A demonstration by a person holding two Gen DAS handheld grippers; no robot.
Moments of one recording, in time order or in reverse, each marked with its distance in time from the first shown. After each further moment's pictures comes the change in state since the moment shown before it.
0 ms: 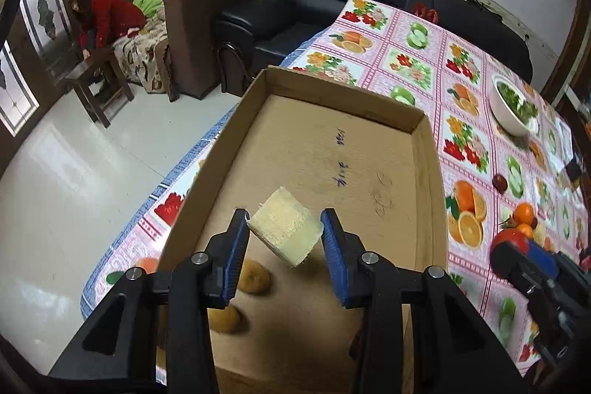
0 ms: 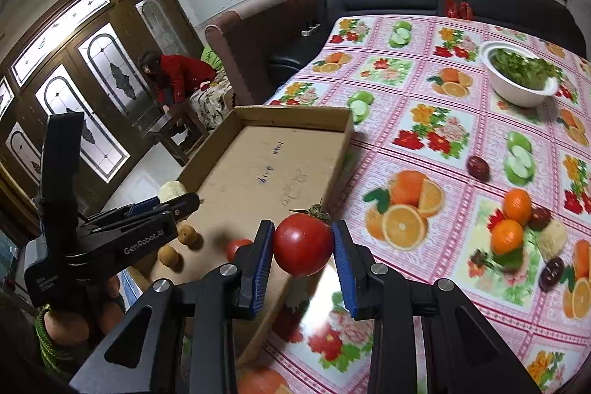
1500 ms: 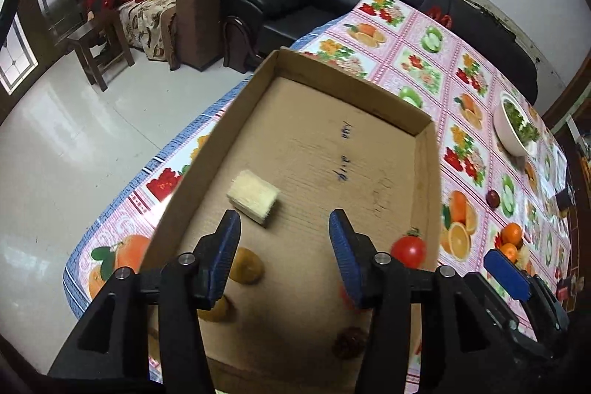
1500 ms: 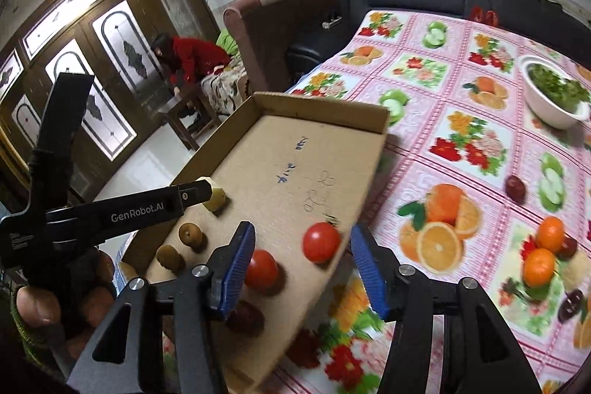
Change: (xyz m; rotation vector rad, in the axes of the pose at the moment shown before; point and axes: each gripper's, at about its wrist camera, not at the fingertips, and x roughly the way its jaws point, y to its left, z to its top) left arm 0.003 0.004 0.001 -0.105 0.079 -0.036; right arm 0.017 0.012 0.001 -0.064 0.023 0.003
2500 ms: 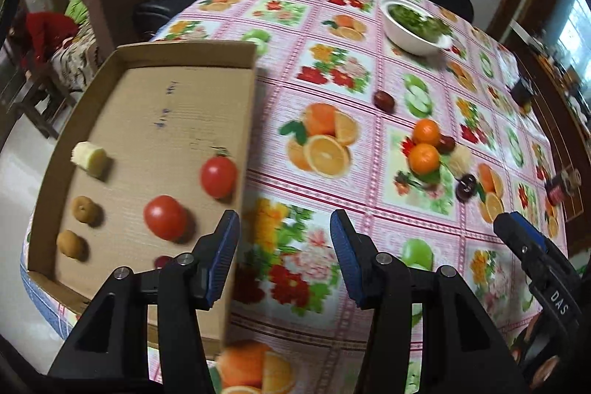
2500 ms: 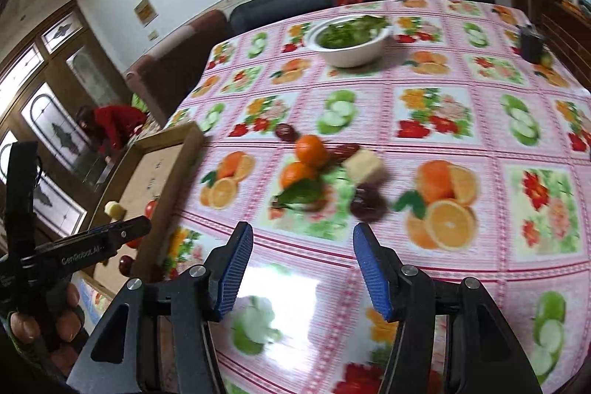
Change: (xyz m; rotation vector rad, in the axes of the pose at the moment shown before) left arm -0.022 -0.142 -0.075 0.312 0.052 -0.108; right arm -0.121 -0.160 -0.087 0.337 -0.095 -0.234
